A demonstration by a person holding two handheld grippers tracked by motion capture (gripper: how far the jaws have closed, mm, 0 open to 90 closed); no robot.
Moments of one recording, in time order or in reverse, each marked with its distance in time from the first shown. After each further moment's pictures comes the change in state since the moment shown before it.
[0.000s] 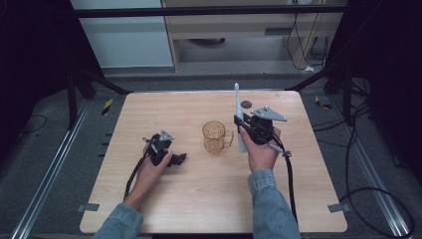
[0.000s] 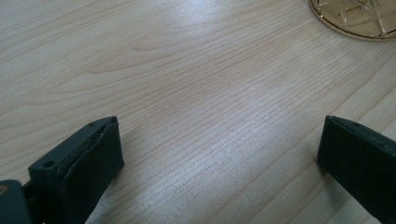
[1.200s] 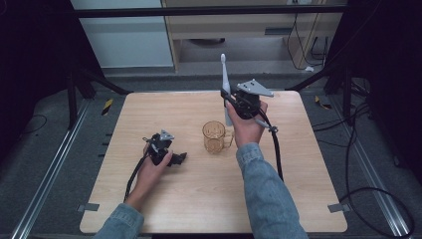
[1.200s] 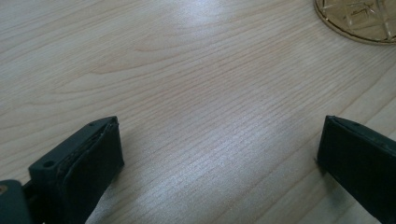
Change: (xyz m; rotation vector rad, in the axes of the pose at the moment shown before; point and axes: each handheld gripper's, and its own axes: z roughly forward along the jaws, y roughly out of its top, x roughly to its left) left arm 0.000 0.001 0.001 -0.004 0.011 -0.013; right arm 0.020 0.062 0.038 -0.148 0.034 -0.047
